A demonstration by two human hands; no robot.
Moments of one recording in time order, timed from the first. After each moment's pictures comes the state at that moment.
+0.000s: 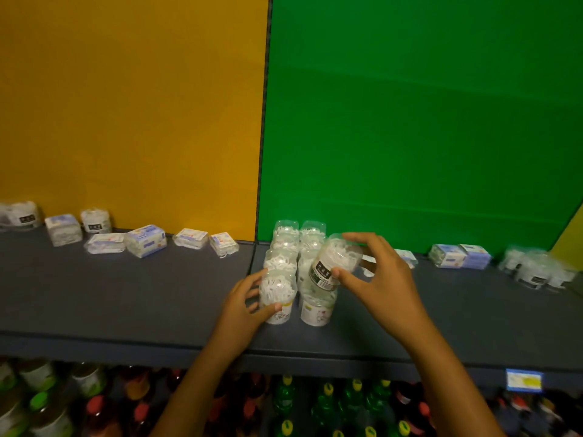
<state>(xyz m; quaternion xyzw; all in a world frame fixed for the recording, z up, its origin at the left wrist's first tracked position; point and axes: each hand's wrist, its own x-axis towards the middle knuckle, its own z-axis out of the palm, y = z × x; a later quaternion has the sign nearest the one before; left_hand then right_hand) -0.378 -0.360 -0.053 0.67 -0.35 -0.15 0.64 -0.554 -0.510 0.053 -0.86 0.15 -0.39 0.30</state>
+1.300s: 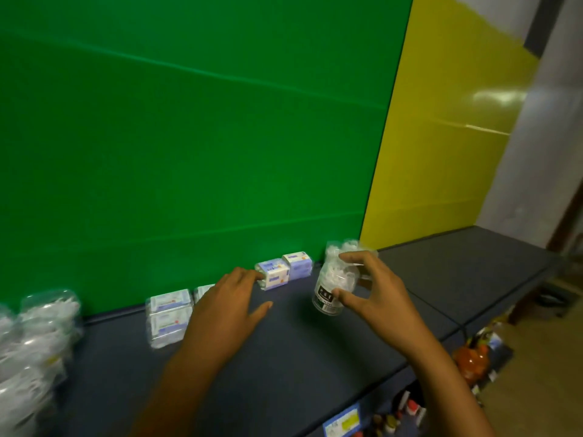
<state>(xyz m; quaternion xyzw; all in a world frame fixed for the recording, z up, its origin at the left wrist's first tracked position) -0.524 -0.698 0.016 0.69 -0.65 0.09 0.30 -0.768 -0.784 0.045 -0.81 0.35 -0.42 0.19</state>
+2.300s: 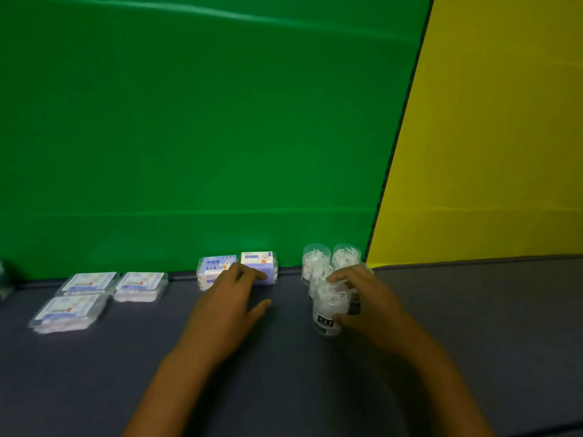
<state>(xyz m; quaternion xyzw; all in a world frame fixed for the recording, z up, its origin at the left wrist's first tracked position) -0.650 -0.878 -0.013 0.80 -0.53 0.07 0.26 -0.846 -1.056 -0.008 -0.91 0.23 -0.21 0.26</state>
